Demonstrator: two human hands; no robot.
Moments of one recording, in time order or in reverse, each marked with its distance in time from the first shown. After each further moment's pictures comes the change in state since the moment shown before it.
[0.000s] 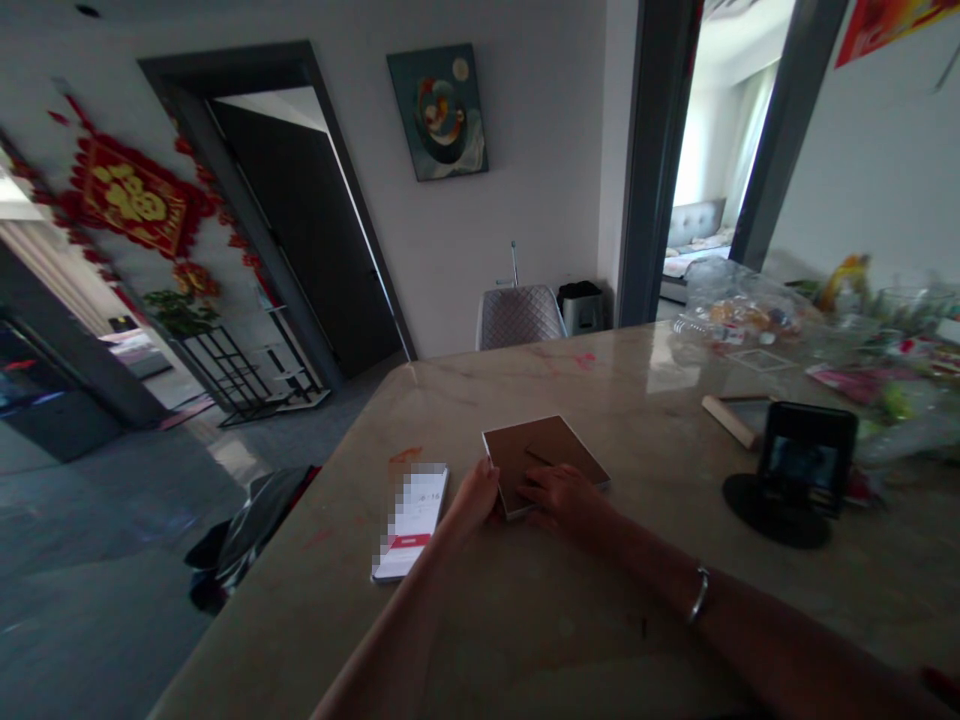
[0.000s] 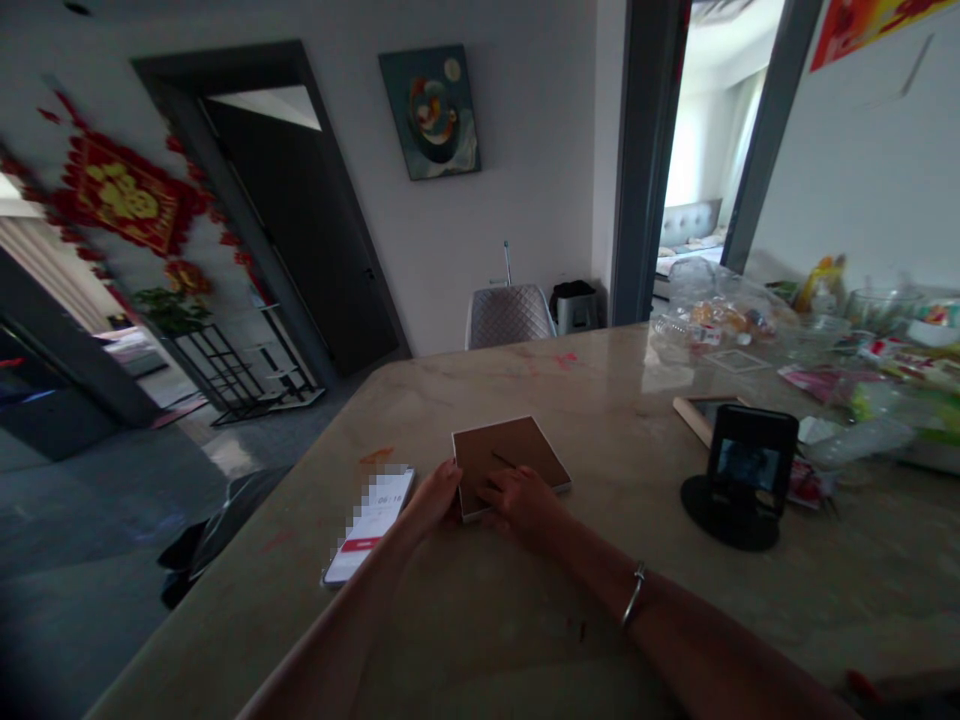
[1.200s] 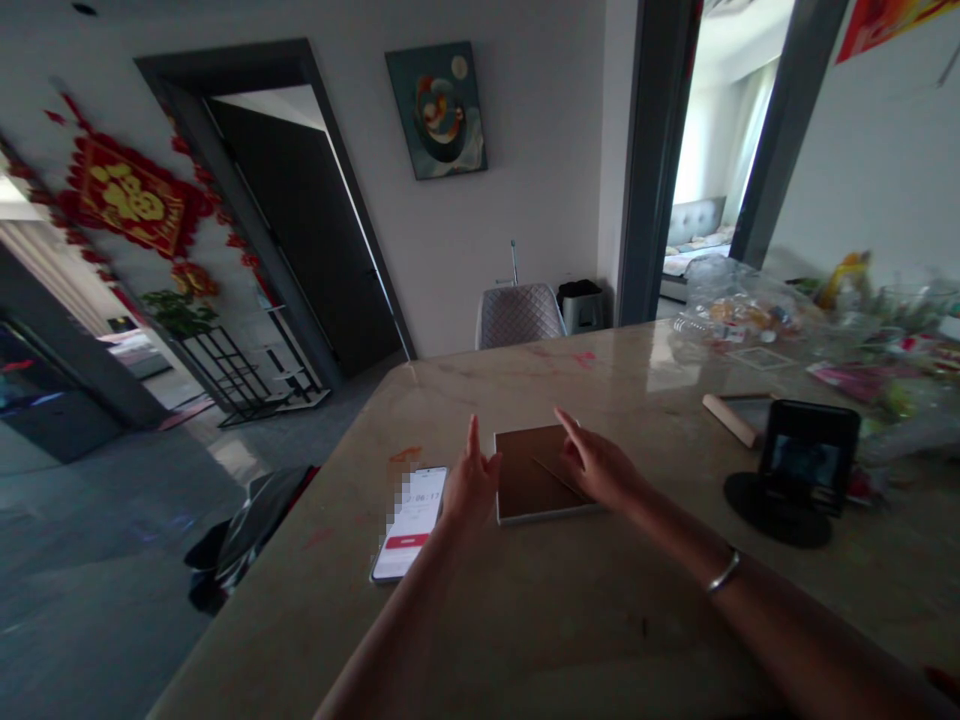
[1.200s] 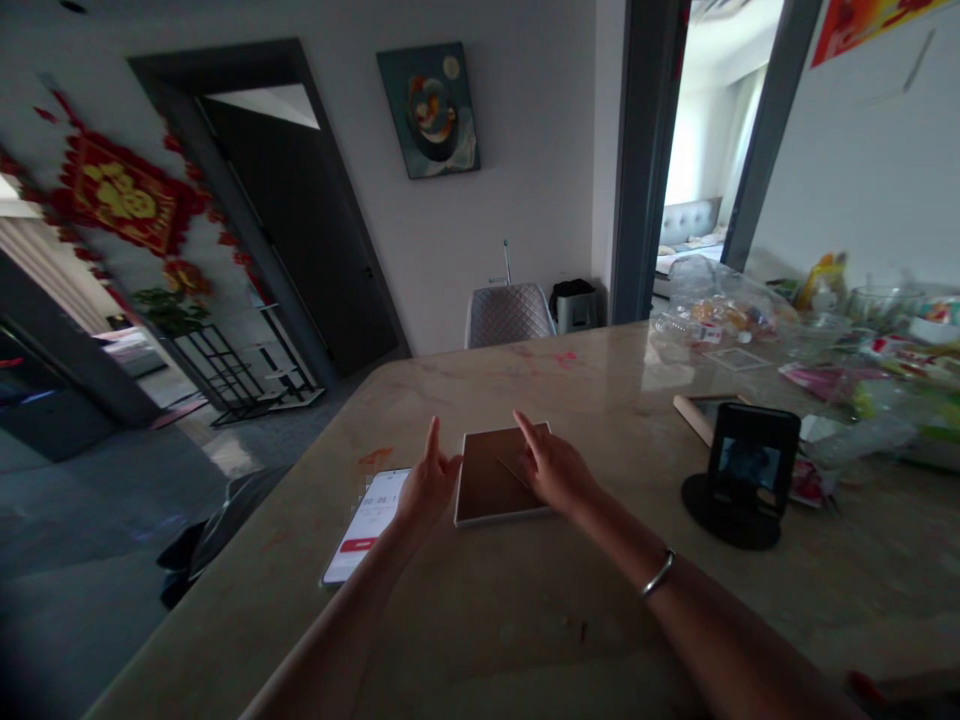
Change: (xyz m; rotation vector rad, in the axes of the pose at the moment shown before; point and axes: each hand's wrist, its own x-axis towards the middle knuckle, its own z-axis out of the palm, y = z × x) left_hand -0.013 0.021 -0.012 0.488 0.315 0.207; right_hand -0.002 0.035 -0.027 0.210 0.268 0.280
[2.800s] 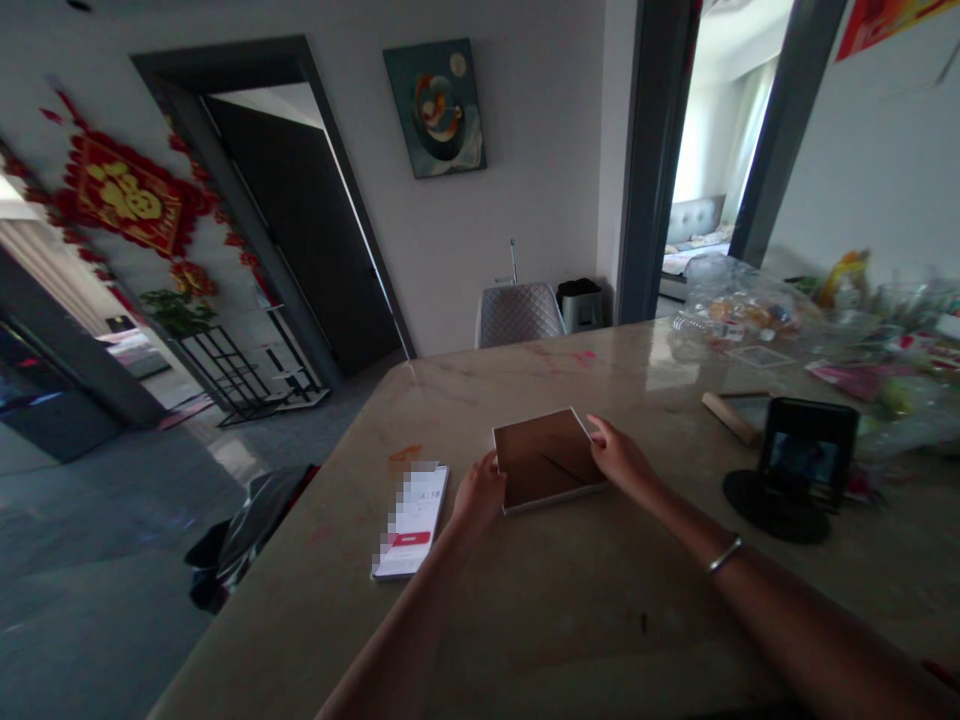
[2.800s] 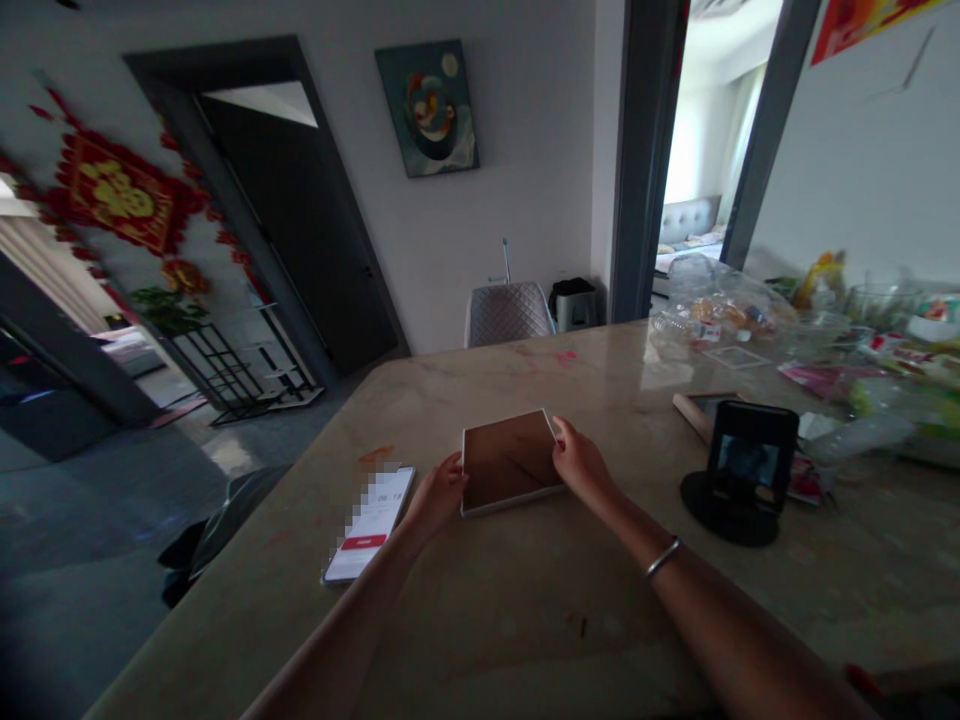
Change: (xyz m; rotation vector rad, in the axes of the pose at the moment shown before) left_hand 0.001 -0.009 0.021 -0.157 -0.170 -0.099; right_hand -0.001 0.043 0.015 0.033 0.084 0.449
